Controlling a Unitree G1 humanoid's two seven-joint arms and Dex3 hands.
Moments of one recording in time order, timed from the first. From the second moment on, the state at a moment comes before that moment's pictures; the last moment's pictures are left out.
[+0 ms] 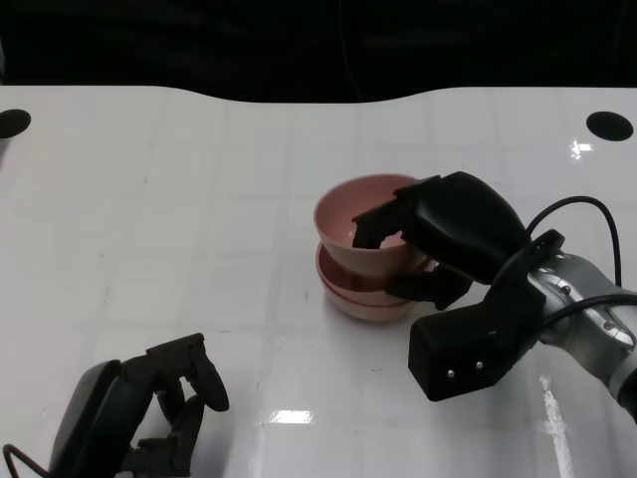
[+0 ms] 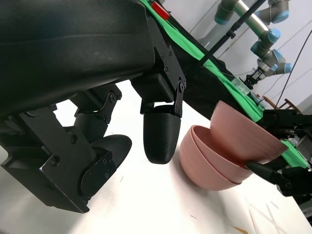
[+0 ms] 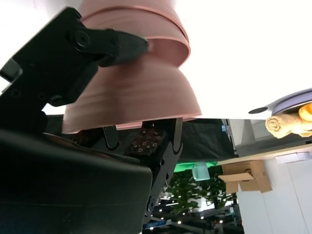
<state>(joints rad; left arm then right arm) 0.07 0.23 -0.08 0.37 0.38 -0.74 0.19 -0.70 -0.25 0.50 0.68 -0.76 -0.52 -0.20</state>
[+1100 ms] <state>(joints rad) 0.09 0.23 -0.08 0.34 0.38 -0.72 0.17 -0.51 -0.36 0.48 0.34 -0.80 -0.34 -0.02</state>
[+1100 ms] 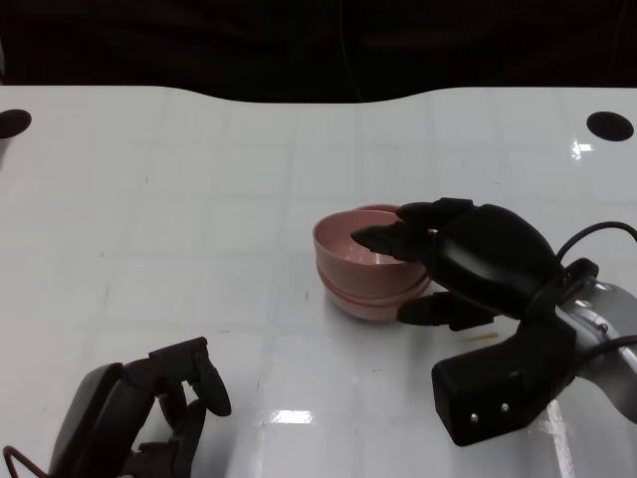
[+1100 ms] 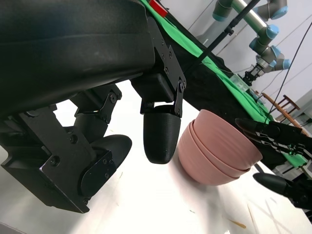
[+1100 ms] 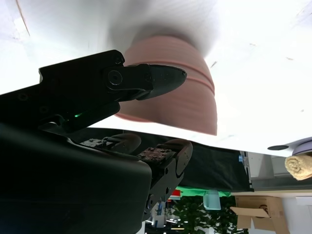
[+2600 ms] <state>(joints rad) 0.07 0.24 -0.08 0.36 0.38 -0.72 0.16 -0.13 -0.41 0.29 0.22 -0.58 -0.57 -0.12</state>
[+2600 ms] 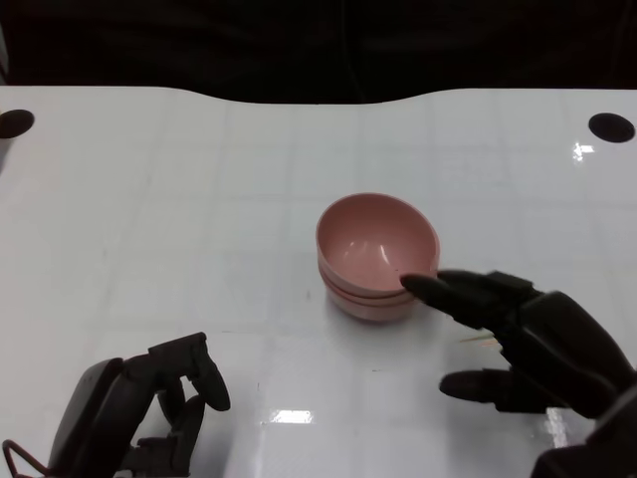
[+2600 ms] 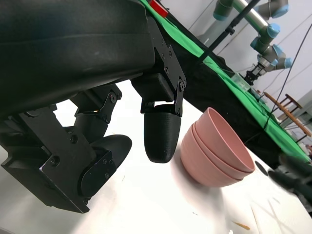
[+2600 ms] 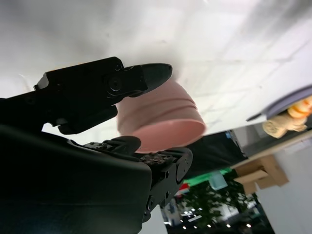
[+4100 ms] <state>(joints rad) 0.07 0.24 -0.08 0.36 0.38 -0.73 0.16 -0.05 -0.36 0.21 0.16 -0.47 -0.62 -0.09</state>
